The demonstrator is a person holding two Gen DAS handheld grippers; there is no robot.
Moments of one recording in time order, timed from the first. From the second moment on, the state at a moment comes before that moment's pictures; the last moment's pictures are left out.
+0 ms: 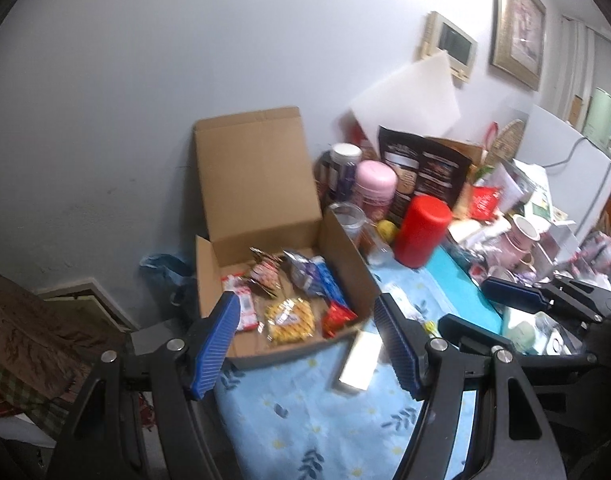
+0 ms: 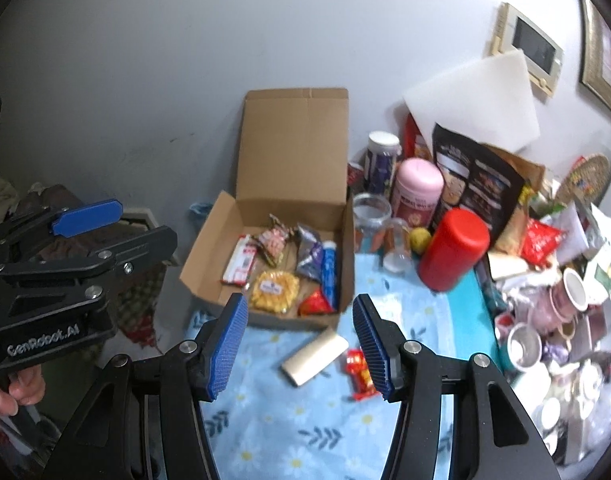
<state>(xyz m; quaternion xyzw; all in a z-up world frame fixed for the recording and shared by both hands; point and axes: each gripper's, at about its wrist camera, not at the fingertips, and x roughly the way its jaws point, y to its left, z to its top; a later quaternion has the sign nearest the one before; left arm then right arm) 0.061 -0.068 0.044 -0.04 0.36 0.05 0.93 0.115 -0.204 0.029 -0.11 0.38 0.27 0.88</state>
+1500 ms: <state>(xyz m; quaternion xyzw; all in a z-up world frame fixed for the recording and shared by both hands) 0.148 -0.119 -0.179 -0.07 0.52 -0.01 0.85 0.193 -0.284 -0.177 -0.09 0.54 0.18 0.82</state>
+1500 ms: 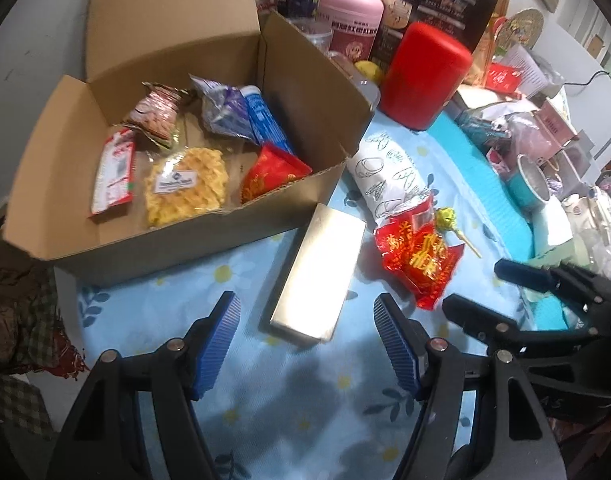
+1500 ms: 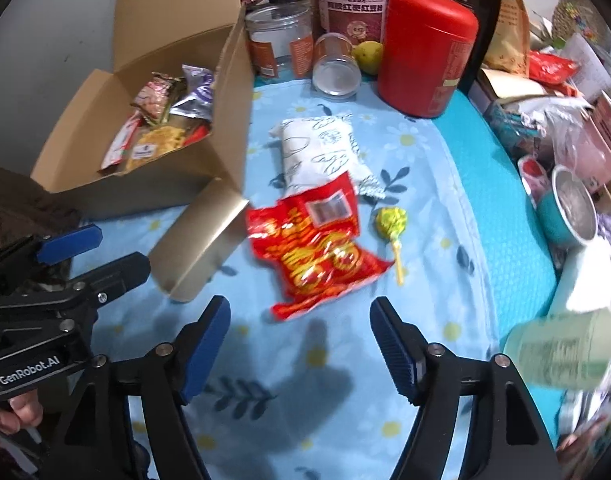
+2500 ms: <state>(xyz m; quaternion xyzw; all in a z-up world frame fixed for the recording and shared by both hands) 0.115 -0.108 -0.228 -0.05 0.58 -0.02 0.81 0.192 -0.266 -0.228 -0.11 0.60 0.26 0.75</state>
